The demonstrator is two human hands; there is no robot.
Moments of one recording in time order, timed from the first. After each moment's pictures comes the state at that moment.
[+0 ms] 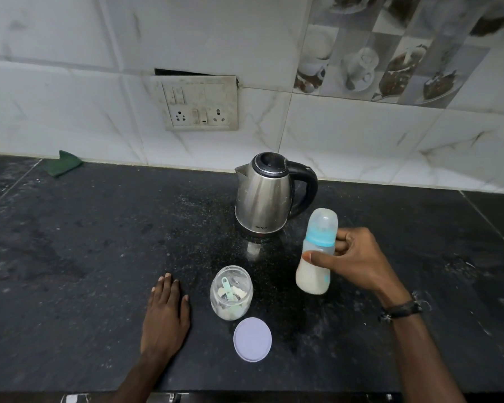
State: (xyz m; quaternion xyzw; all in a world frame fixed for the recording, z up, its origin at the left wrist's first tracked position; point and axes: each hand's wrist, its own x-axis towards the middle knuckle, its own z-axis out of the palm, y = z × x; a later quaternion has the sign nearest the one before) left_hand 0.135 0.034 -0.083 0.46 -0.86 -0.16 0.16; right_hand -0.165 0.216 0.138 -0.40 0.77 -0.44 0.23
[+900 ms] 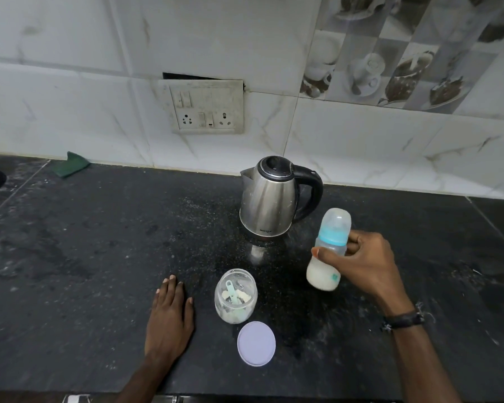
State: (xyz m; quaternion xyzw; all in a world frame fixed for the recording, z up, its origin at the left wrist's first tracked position) left_hand 0.135 0.034 -0.081 0.46 -0.86 -0.17 0.16; right_hand -0.159 0.216 0.141 -0.37 0.80 -0.45 0.16
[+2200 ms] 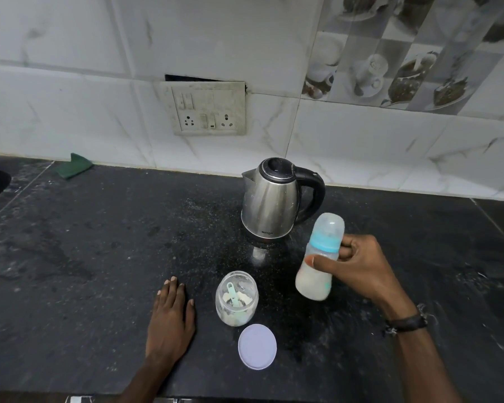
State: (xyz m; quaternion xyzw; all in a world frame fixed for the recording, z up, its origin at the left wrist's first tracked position) left_hand 0.135 0.035 -0.083 0.46 -0.86 -0.17 0.16; right_hand -0.156 0.212 0.143 -0.37 0.78 -0.45 0.23
